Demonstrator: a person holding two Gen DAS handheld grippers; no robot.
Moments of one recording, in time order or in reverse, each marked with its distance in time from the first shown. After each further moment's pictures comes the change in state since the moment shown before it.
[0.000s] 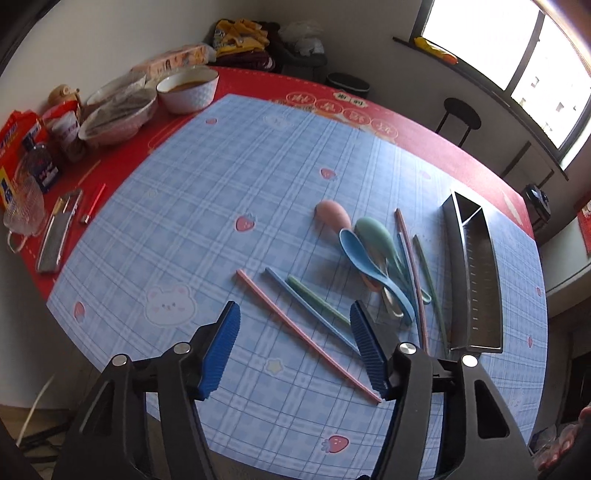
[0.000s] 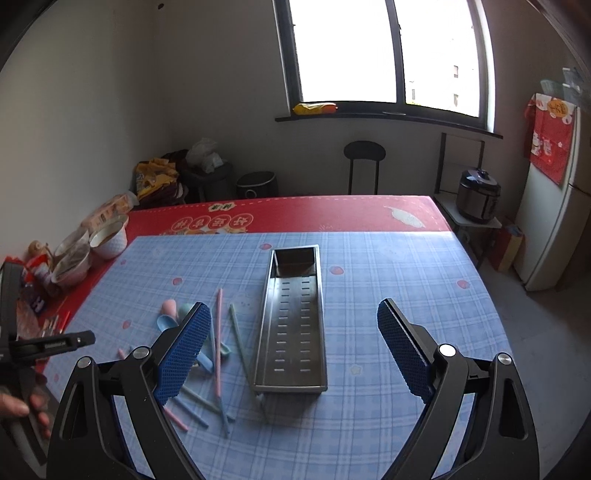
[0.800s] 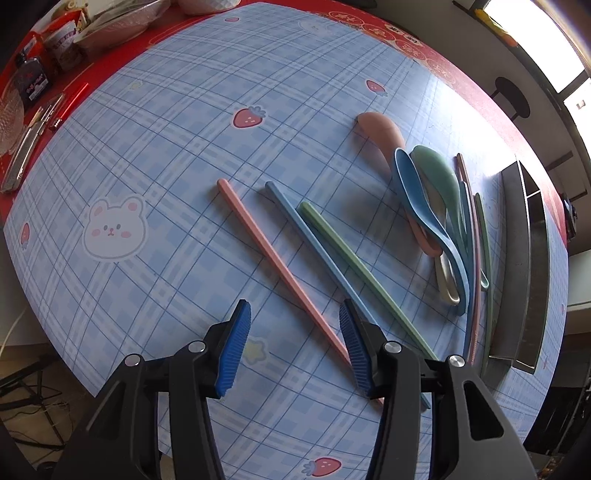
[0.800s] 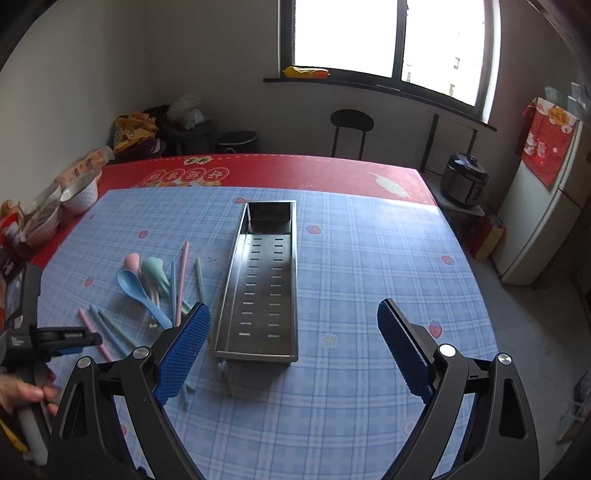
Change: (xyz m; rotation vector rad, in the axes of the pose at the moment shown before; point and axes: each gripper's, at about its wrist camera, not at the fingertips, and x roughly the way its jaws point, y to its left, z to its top) left arm 0.094 0.000 -0.023 -0.155 0.231 0.049; right arm 0.027 0.002 -0.021 -0.071 0.128 -0.130
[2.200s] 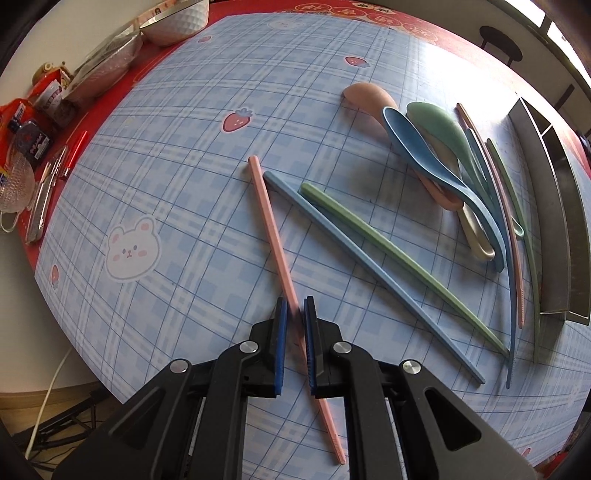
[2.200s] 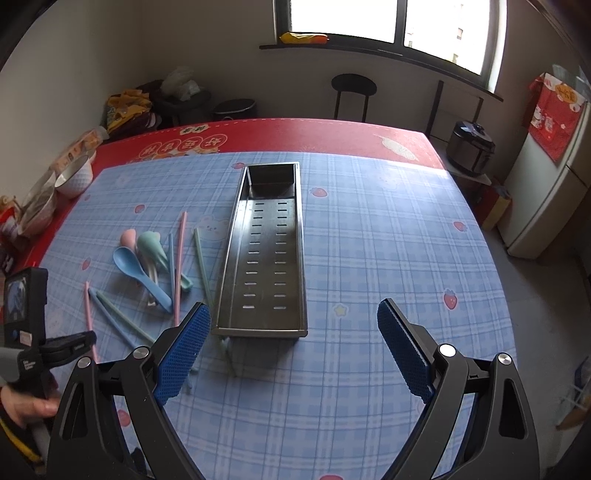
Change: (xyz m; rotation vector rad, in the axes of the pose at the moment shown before) left arm 0.006 -0.030 -0.024 0.206 -0.025 0.165; right arm 0.026 0.000 -0.007 0.039 0.134 0.038
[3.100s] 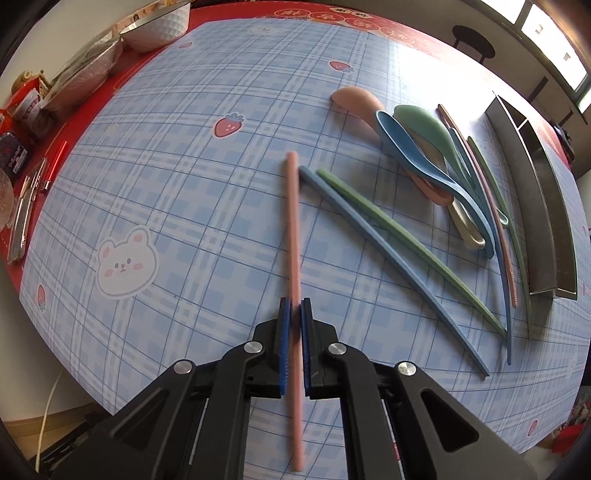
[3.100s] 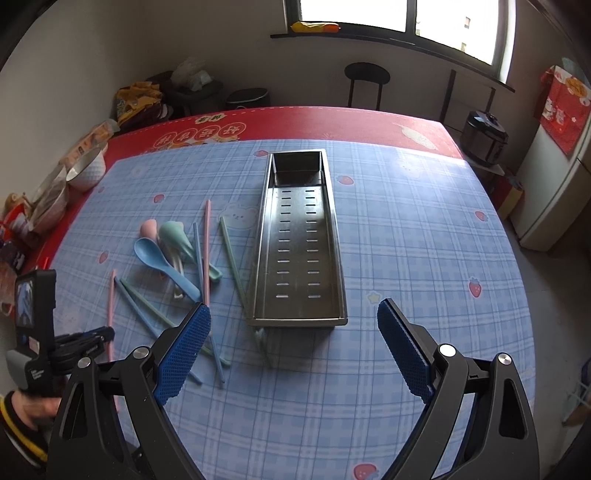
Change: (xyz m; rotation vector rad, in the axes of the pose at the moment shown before) left arm 0.004 0.037 0.002 0.045 -0.022 -0.123; right arm 0.003 0.032 -0.001 -0.002 0.046 0.058
